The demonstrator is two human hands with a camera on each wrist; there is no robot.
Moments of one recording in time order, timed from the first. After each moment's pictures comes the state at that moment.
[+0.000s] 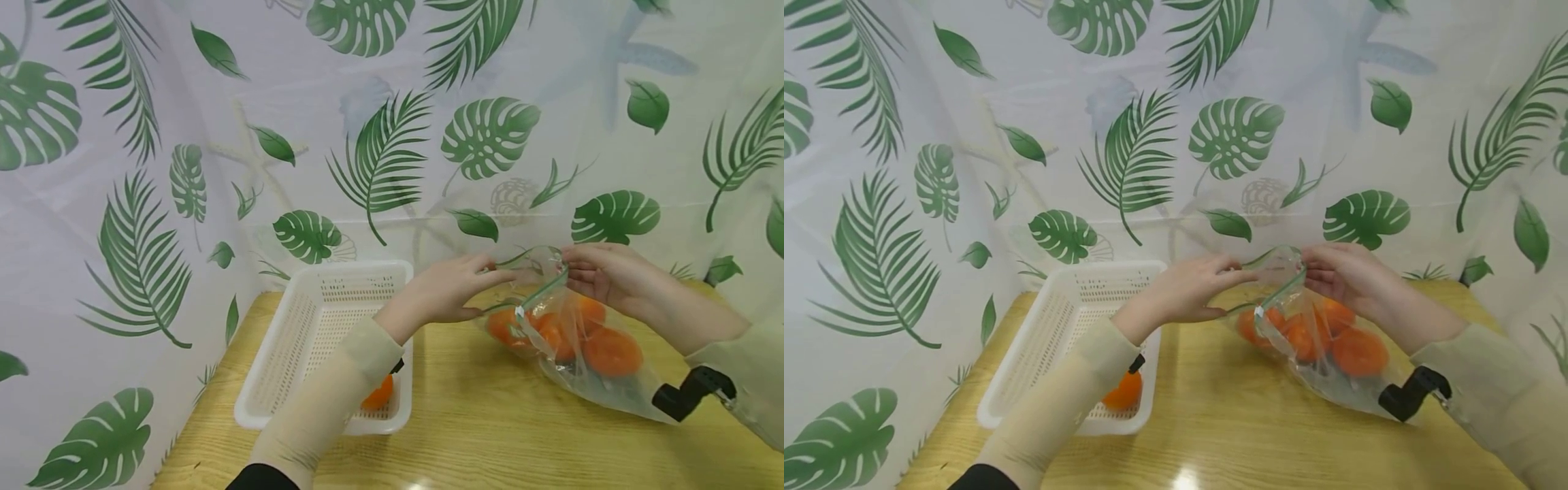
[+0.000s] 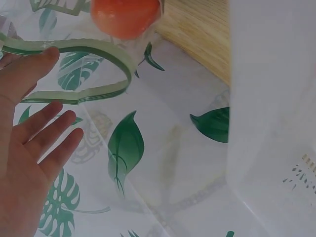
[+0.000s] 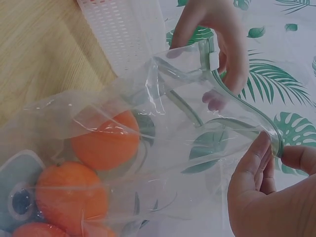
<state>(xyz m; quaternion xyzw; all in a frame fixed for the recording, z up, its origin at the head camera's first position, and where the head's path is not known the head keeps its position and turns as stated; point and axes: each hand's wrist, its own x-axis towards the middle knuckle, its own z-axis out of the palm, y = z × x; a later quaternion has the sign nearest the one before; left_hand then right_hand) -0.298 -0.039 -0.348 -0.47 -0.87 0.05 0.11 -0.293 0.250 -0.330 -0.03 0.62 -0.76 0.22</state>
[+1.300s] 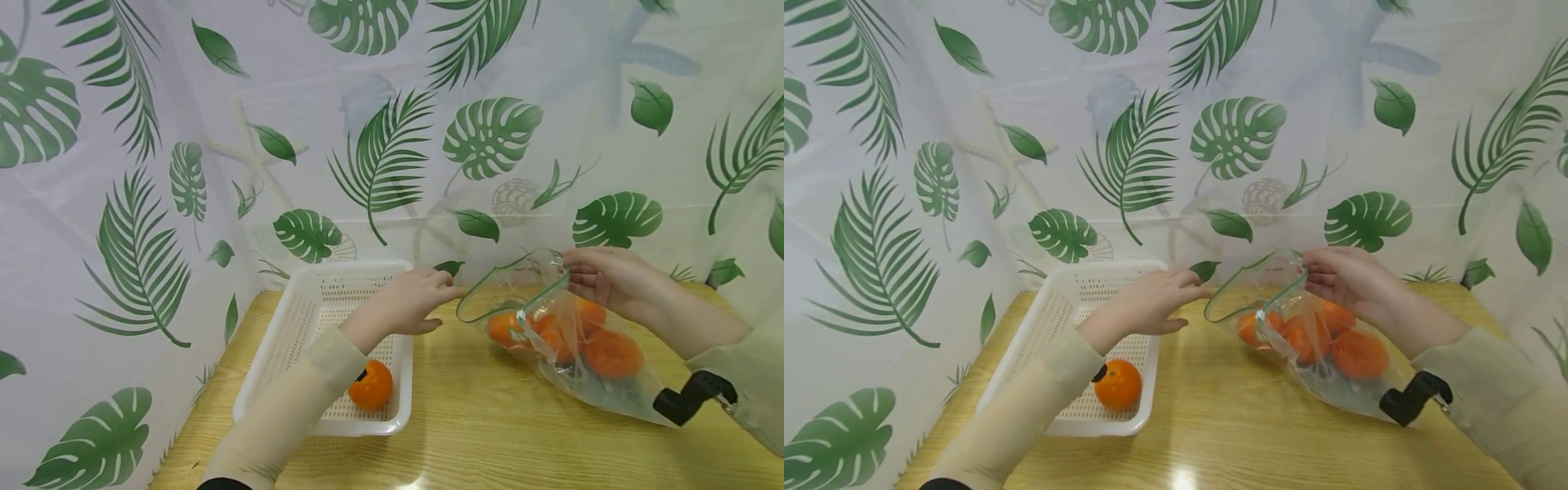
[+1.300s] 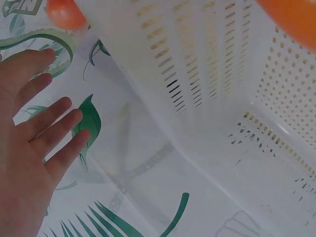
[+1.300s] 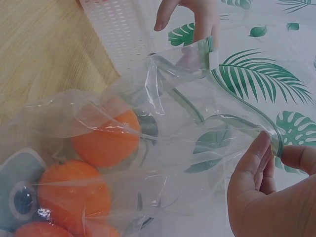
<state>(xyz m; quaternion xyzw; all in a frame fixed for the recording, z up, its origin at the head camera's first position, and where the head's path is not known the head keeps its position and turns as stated) -0.290 -0.091 -0.364 -0.42 -0.90 0.11 0.08 -0.293 0.250 -0.334 -0.02 0.61 -0.76 0.22</state>
